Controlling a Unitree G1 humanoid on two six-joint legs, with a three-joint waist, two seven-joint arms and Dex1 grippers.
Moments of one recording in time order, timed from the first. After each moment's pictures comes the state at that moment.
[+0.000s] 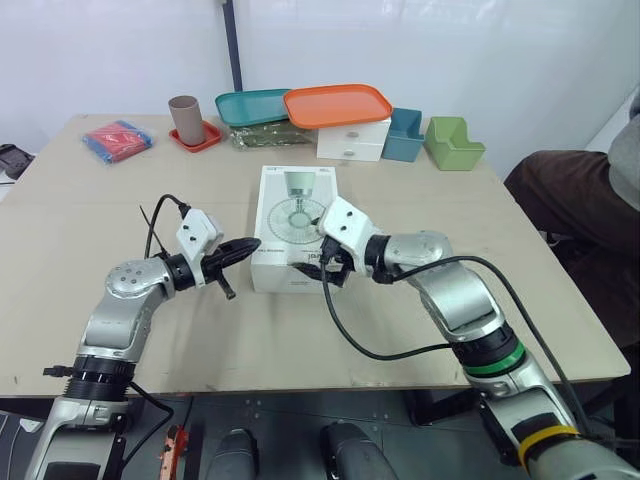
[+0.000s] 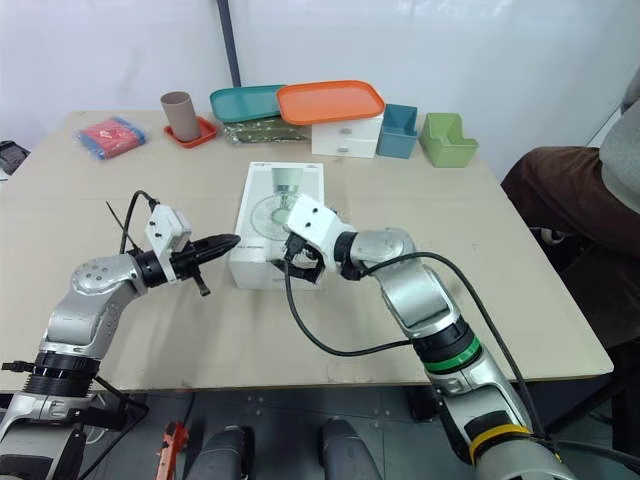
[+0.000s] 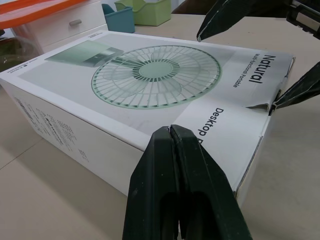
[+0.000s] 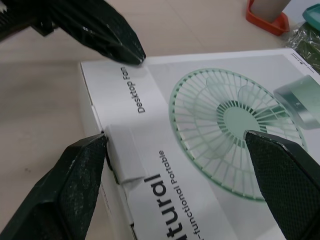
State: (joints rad) left arm -0.44 0.52 0.01 0.10 -0.31 0.17 -0.90; right arm -0.73 -0.39 0.31 -0.17 0.06 0.67 0.76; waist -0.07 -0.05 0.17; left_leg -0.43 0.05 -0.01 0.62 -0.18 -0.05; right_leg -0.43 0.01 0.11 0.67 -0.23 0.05
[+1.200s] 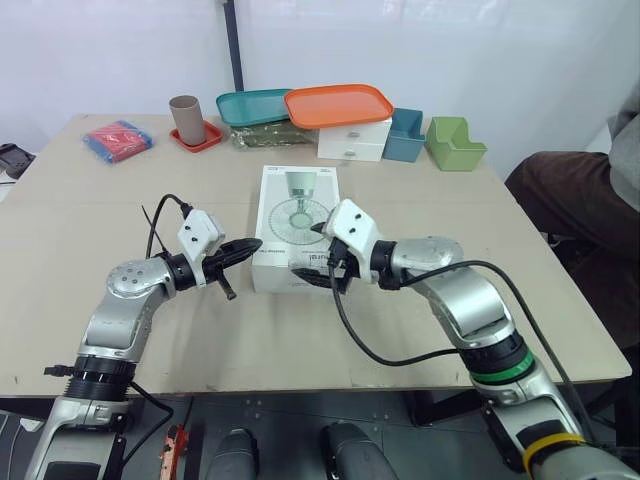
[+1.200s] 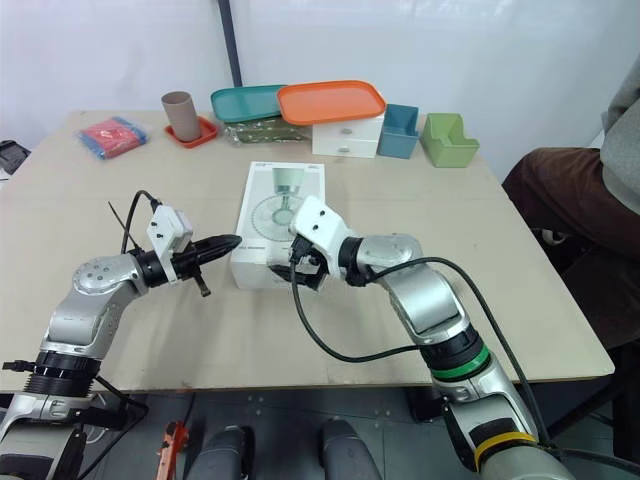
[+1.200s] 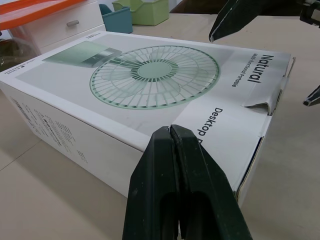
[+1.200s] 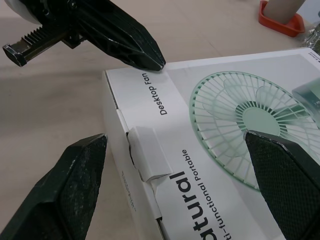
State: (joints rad) left arm -0.44 0.52 0.00 0.10 -0.30 0.17 -0.91; right arm -0.68 -0.42 0.32 -0.22 0.12 0.68 0.76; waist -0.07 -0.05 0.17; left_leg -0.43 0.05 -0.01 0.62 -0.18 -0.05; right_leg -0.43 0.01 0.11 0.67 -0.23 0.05
